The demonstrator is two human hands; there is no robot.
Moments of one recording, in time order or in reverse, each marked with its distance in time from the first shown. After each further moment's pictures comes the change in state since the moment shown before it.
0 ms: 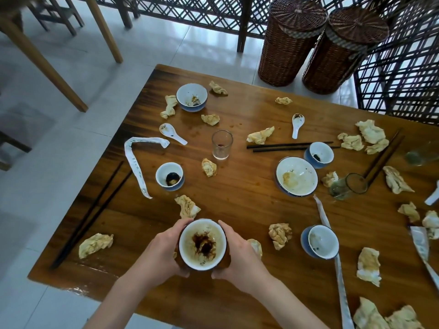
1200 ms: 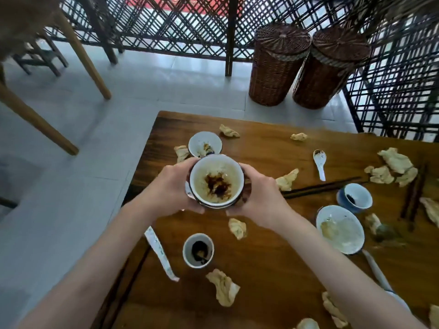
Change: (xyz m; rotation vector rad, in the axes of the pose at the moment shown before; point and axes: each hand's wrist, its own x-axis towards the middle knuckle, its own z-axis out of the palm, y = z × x) left_hand 0.177 0.049 -0.211 0.097 0.072 0.274; right_hand 0.164 -0.126 -0.141 0.050 0.371 -0.152
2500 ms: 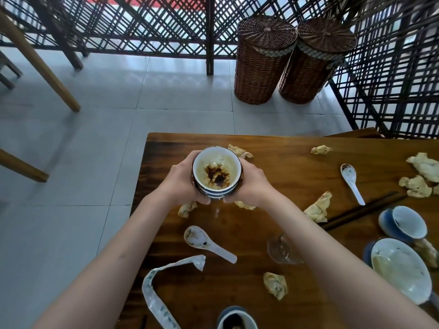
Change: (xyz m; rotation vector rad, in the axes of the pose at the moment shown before) left_hand 0.160 -0.105 -0.010 -0.135 -0.061 -0.035; right_hand 0.173 0.033 0.046 0.096 0.012 0.292
